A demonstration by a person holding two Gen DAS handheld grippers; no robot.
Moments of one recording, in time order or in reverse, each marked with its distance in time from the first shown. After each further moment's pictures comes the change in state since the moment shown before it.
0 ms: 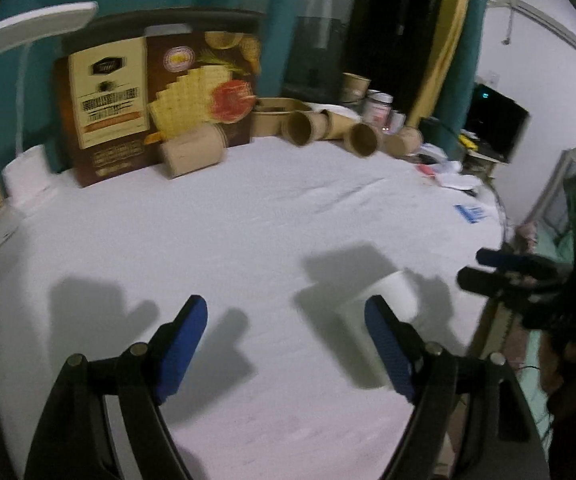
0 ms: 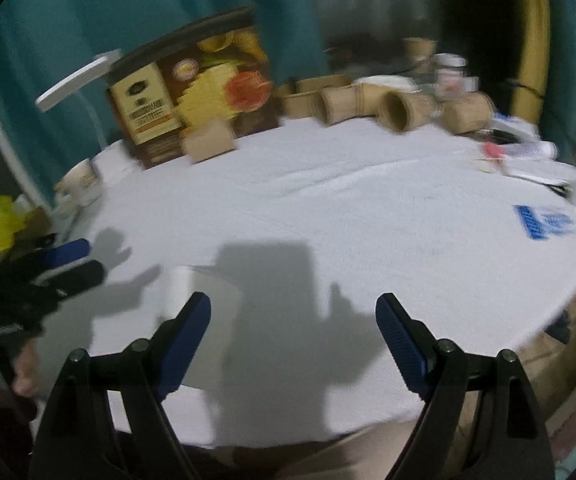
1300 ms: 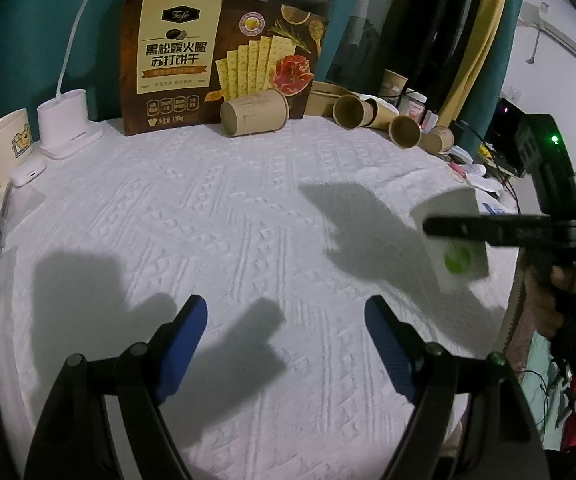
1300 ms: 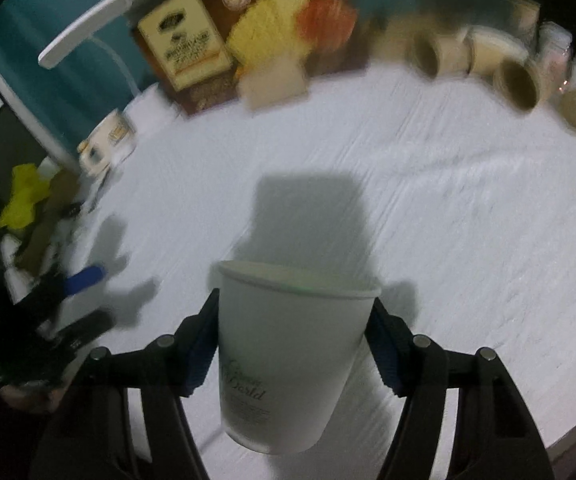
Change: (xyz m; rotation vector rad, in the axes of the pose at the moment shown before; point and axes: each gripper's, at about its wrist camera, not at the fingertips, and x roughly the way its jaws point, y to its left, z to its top) left arm 0.000 0.068 -0.034 -0.085 0.030 -0.008; right arm 0.086 0.049 0.048 -0.079 0.180 0.114
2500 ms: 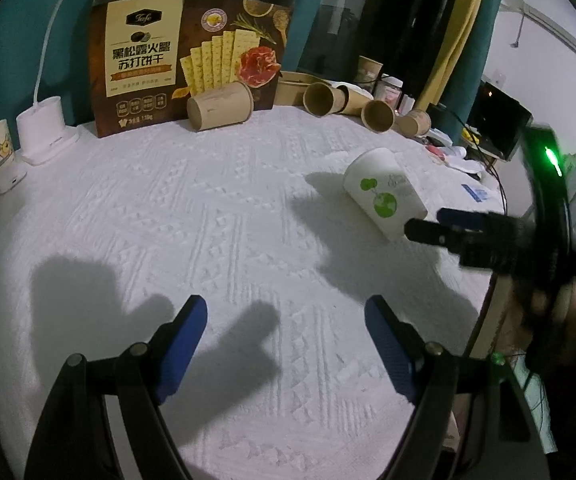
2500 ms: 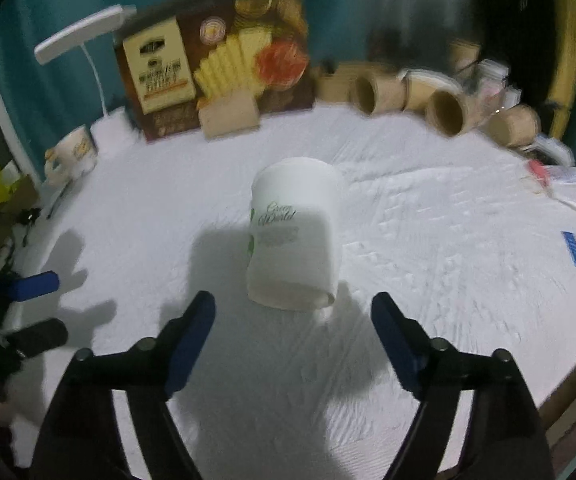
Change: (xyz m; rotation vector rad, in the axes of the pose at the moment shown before) left arm -0.003 -0.029 -0.008 0.048 0.027 -0.039; right arm -0.015 0.001 -0.040 -0.002 -0.095 -0.160
